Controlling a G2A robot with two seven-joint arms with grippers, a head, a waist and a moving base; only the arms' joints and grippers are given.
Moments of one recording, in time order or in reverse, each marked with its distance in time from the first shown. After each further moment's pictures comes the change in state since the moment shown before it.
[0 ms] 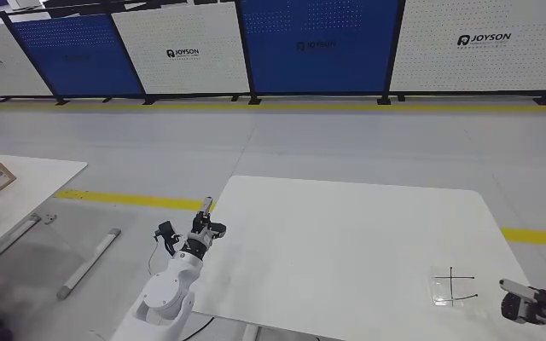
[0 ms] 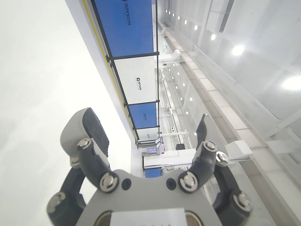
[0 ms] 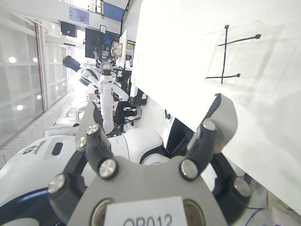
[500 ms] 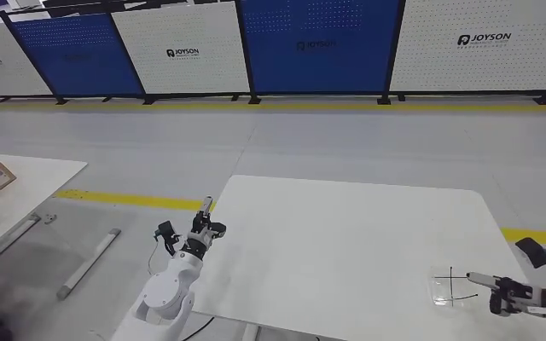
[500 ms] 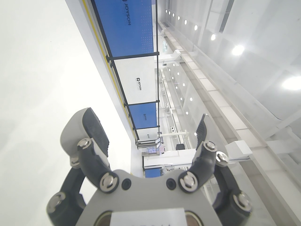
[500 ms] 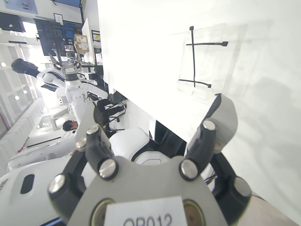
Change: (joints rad) left arm 0.000 0.000 0.000 0.000 0.000 0.000 0.000; right arm 0.213 0.052 -0.263 0.088 -0.208 0.113 -0.011
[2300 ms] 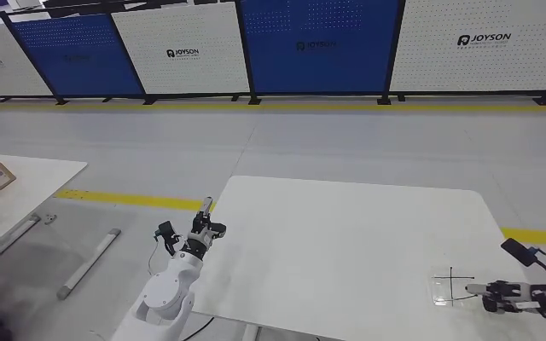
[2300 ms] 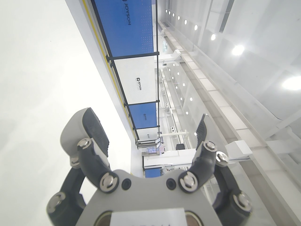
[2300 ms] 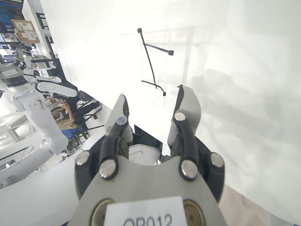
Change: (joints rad) left arm 0.000 0.000 0.000 0.000 0.000 0.000 0.000; right arm 0.183 0.029 -0.216 0.131 -0.186 0.022 0.011
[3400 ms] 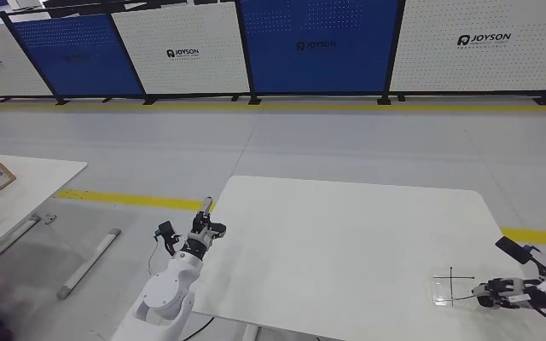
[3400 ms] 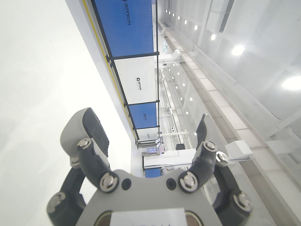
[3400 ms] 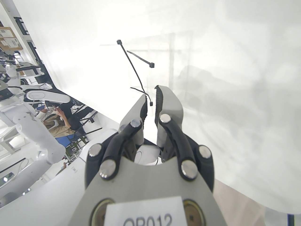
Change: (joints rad) left arm 0.000 0.000 0.000 0.000 0.000 0.000 0.000; right arm 0.098 -0.006 -0.113 0.055 -0.053 0.053 0.000
